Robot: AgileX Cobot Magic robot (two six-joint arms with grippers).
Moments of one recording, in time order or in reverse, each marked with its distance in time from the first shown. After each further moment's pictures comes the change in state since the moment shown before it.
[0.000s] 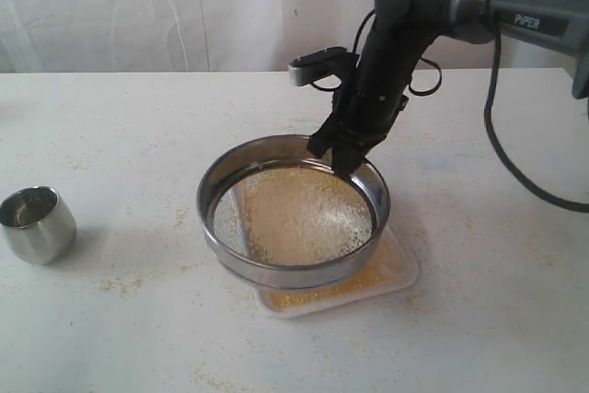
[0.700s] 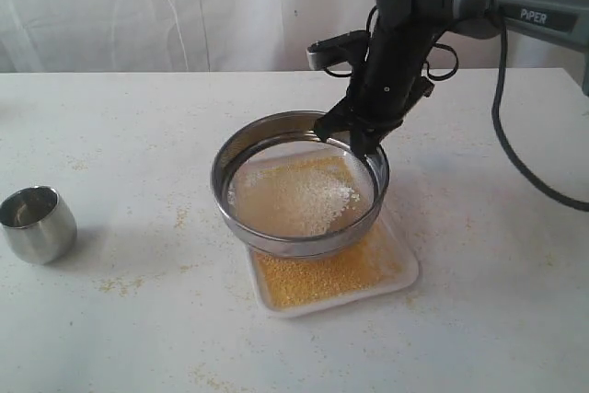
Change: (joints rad) left arm 0.000 0.000 0.000 0.000 0.000 0.000; right arm 0.008 -0.025 0.014 -0.163 -0.072 0.256
